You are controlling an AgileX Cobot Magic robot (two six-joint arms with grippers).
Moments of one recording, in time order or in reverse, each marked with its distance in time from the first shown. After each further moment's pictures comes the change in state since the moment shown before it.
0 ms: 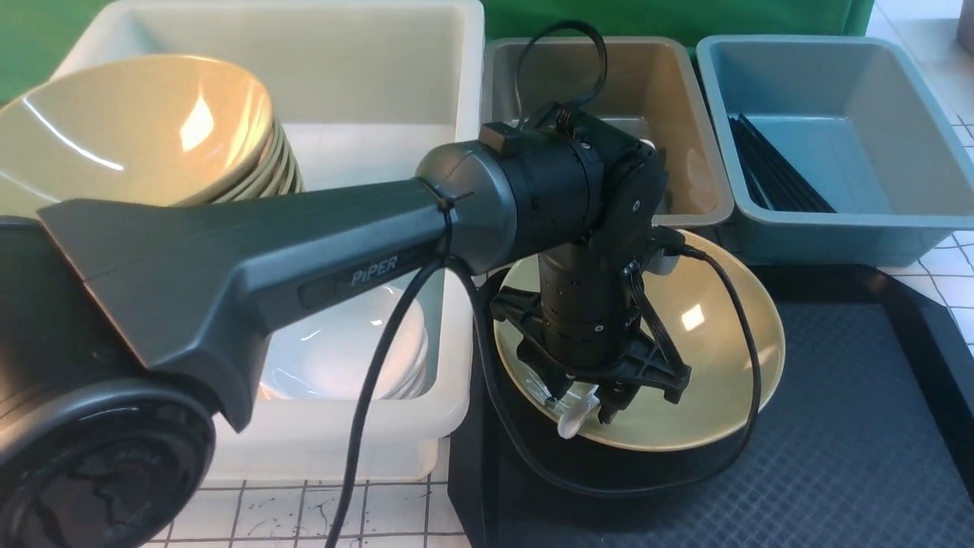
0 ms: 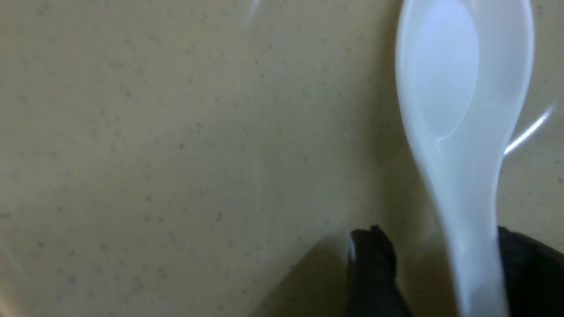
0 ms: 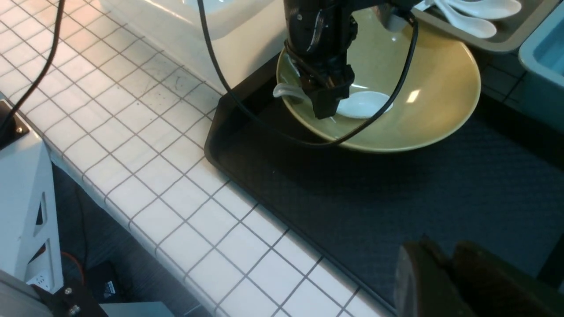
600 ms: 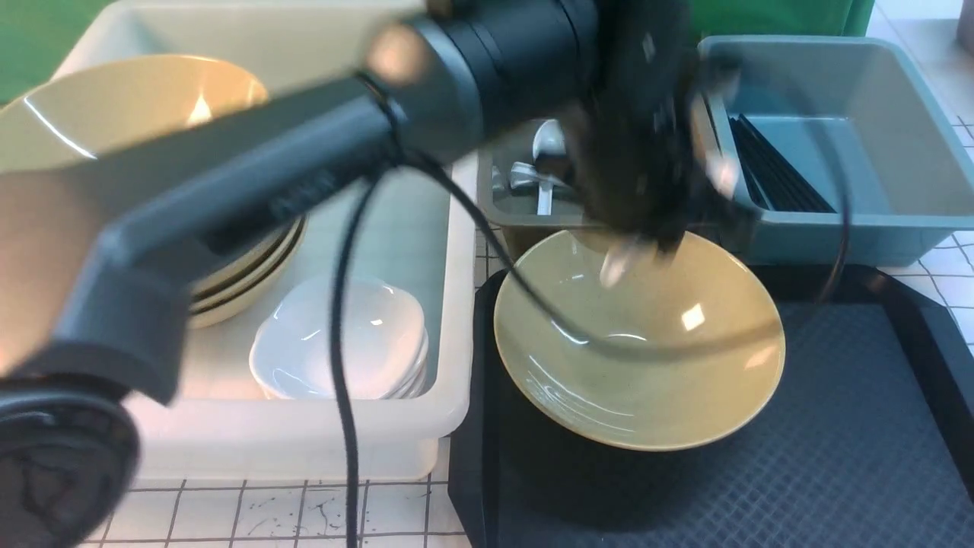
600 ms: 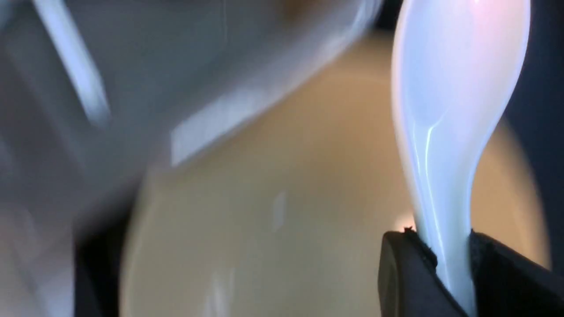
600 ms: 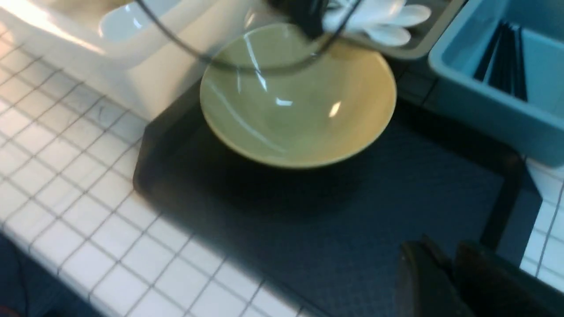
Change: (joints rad) right arm 0.000 0.000 0.000 -0.163 -0.040 0.102; left arm 0.039 -0.076 -0.284 0.015 -0.137 -0.005
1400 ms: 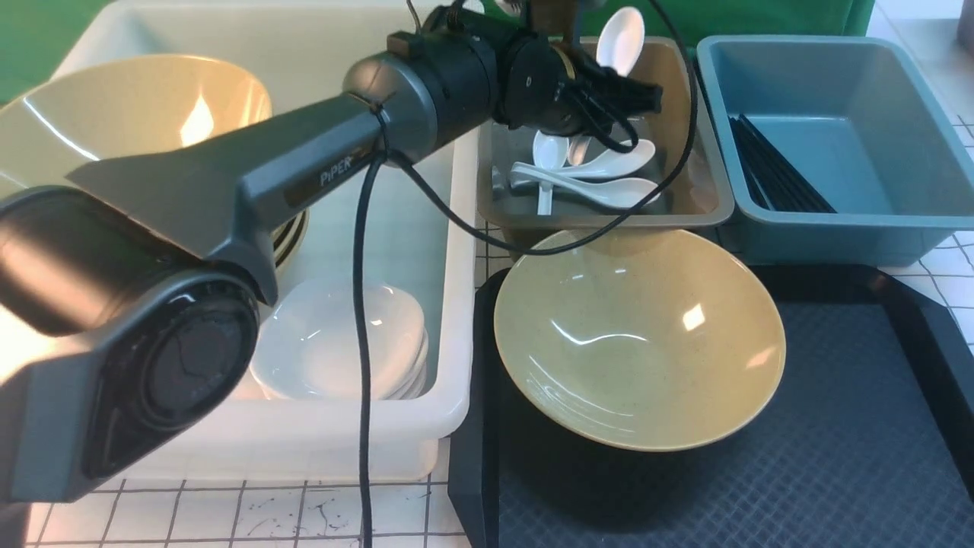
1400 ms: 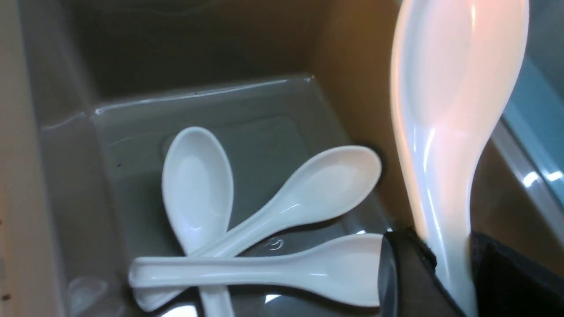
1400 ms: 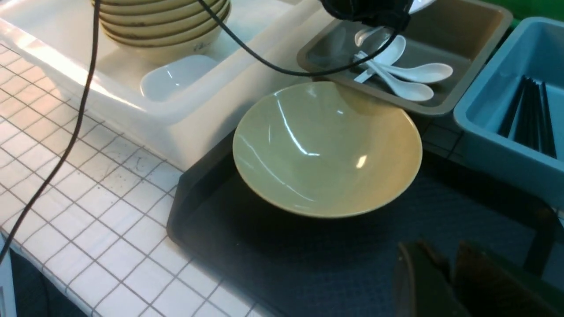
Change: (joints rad) right arm 0.000 0.000 0.000 0.041 -0.075 -0.001; left arm 0.210 0.249 -0.023 0.001 -0.564 -0.052
